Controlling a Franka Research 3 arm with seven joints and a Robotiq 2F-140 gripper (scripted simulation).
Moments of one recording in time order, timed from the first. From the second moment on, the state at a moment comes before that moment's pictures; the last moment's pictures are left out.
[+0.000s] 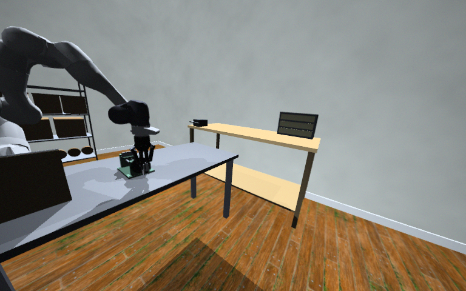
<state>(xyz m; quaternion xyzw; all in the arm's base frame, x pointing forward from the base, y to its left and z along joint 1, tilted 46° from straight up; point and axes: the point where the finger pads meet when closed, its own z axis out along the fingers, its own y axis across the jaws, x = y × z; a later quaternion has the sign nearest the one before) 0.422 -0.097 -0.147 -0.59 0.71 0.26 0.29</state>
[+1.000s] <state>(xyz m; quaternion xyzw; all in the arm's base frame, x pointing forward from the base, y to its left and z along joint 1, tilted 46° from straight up) 0.396 -0.093 -0.146 -0.59 0.71 0.26 0.29</state>
